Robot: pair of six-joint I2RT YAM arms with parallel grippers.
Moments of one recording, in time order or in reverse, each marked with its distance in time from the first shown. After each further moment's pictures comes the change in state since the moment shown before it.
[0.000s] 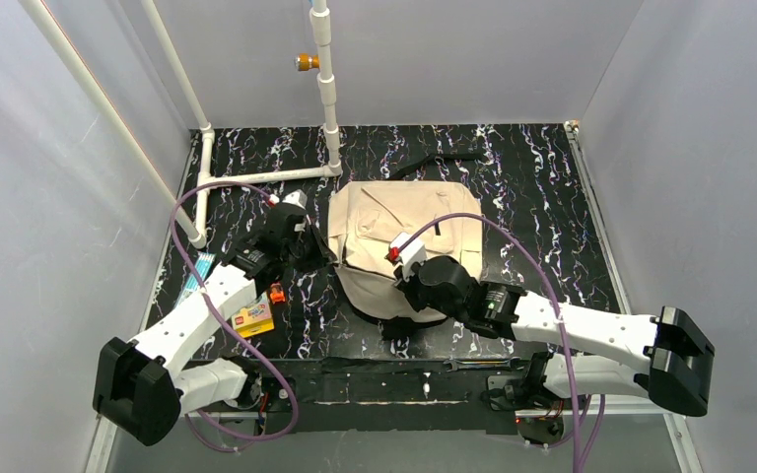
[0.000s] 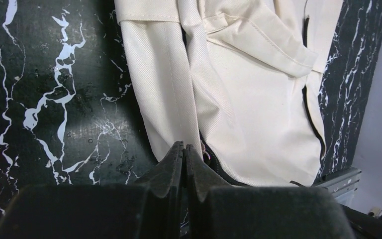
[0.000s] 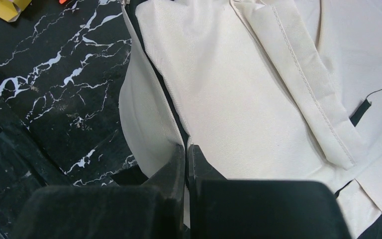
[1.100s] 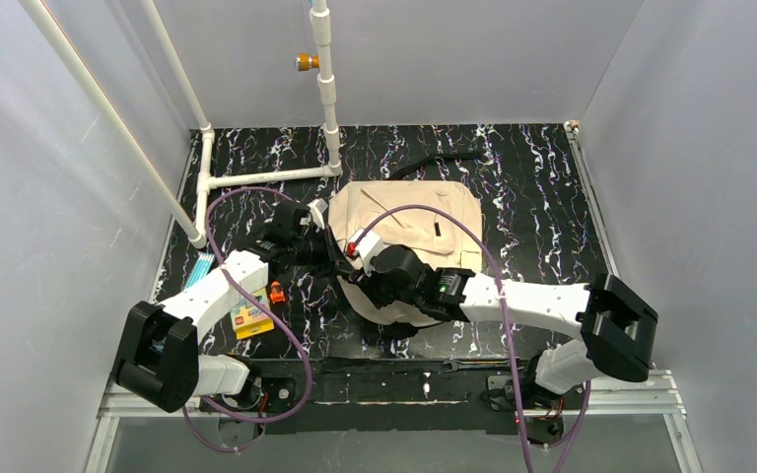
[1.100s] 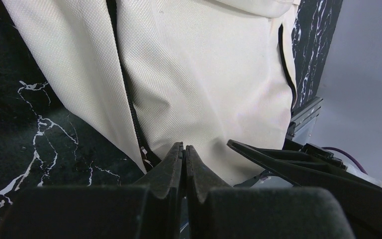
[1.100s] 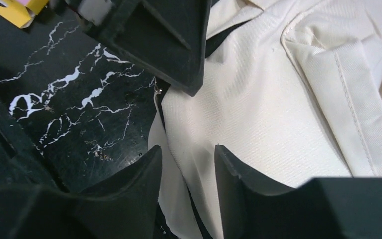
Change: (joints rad) left arm 0.064 0.172 -0.034 0.130 0.444 0.038; right arm 0.029 0.314 0.219 0.022 -0.072 0.013
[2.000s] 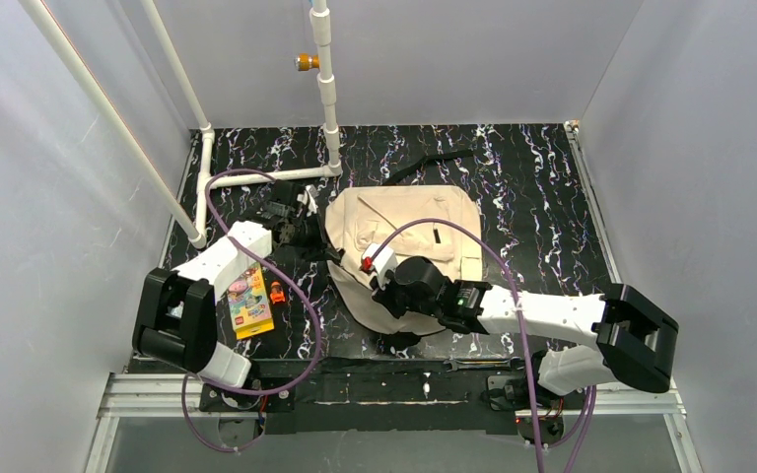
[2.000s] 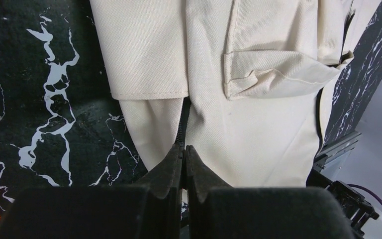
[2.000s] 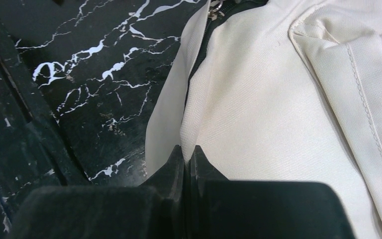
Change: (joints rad) left arm 0.114 0.193 0.194 -0.172 -0.119 0.130; right arm -0.008 -0.101 -0.195 0.137 -0.106 -0.023
